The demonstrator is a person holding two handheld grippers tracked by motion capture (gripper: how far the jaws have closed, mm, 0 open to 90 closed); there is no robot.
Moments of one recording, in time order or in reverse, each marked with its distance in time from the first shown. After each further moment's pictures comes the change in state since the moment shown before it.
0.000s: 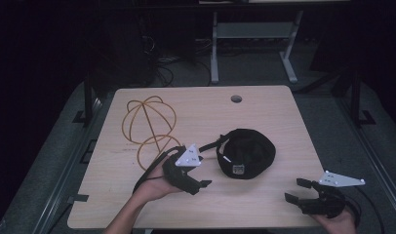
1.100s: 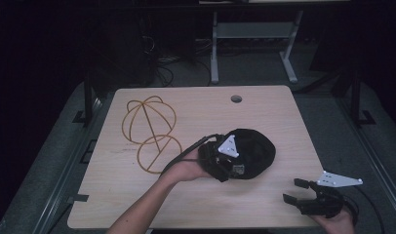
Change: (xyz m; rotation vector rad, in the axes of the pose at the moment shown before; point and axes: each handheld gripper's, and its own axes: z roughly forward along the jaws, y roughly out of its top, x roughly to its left) left arm 0.007 0.066 0.063 0.119 -0.111 0.154; right arm 0.001 0.000 0.003 -0.002 0.031 -0.016
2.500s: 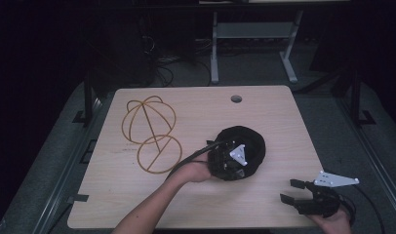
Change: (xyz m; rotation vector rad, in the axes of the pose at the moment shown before) left arm -0.002 0.003 0.025 0.072 -0.144 0.026; right arm 0.003 0.001 0.005 -0.005 0.028 -0.003
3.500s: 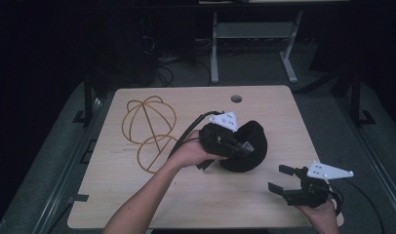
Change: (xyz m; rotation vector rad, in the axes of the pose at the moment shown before) left arm 0.017 0.026 -0.072 -0.343 -0.049 -0.112; right arm 0.027 0.043 0.015 -0.175 0.064 -0.084
